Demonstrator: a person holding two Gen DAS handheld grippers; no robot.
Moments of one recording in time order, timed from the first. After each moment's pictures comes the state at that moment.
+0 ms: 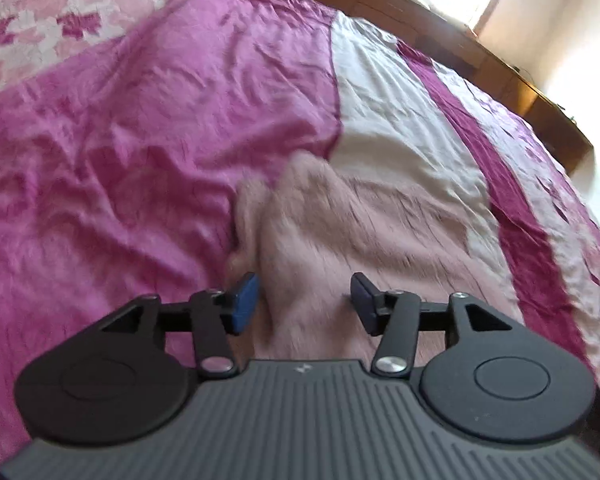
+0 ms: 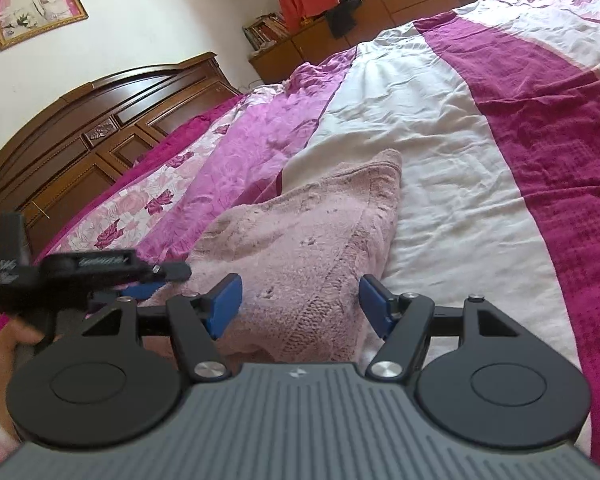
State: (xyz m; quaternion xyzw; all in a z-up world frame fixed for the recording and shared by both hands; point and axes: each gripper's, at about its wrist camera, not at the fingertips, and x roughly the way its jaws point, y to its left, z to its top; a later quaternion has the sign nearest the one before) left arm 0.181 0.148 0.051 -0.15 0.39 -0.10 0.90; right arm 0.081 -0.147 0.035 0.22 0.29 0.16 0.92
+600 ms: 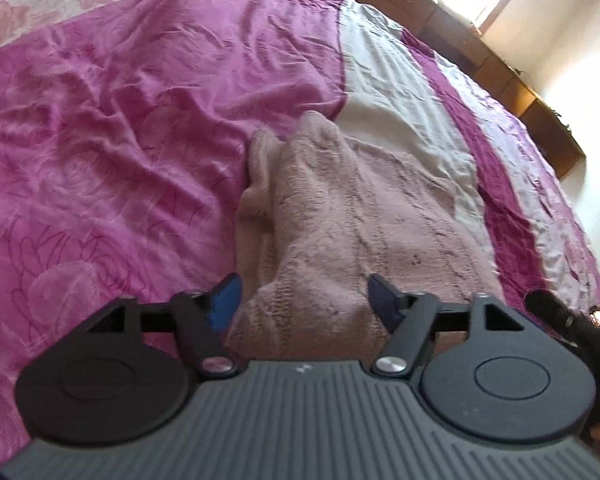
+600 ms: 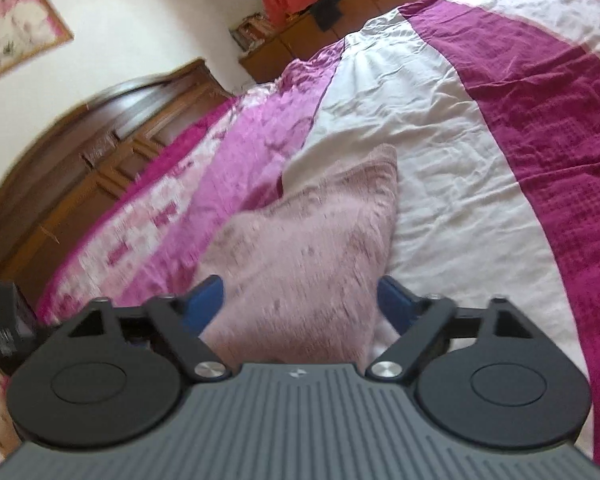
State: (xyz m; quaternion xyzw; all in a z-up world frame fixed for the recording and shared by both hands) left arm 0.152 0.163 0.046 -0.20 0.41 -0.11 0.88; right arm 0.083 -0.161 0.044 0.28 0.30 0.16 0.90
